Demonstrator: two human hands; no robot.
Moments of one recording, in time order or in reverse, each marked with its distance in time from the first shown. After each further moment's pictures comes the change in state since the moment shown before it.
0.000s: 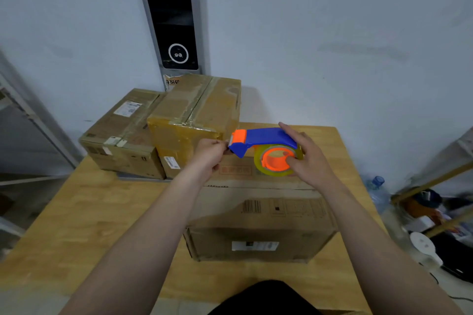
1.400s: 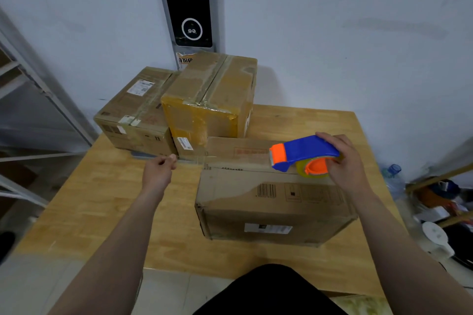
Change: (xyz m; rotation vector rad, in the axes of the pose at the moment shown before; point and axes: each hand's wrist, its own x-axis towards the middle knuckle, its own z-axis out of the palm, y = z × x) left_hand 0.029 -0.132 -0.137 0.072 0.369 0.018; right_hand -0.025 0.069 -0.005 -0.153 0.118 -0.070
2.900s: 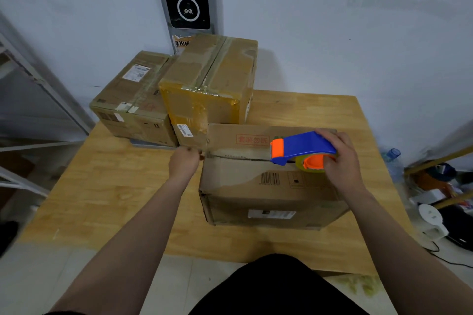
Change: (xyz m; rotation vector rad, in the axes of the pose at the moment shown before) left_hand 0.007 -0.010 0.053 0.268 -0.119 -0.014; right_hand -0.031 0.006 0.025 -0.056 0.046 0.055
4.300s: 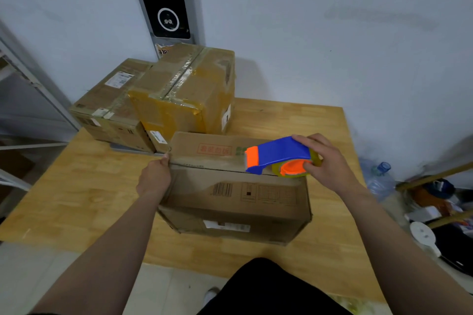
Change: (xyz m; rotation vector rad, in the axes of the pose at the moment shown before) left_hand -0.046 0.022 0.045 0.398 0.231 -0.045; right_hand 0.051 0.062 -0.089 0.036 -0.331 -0.195
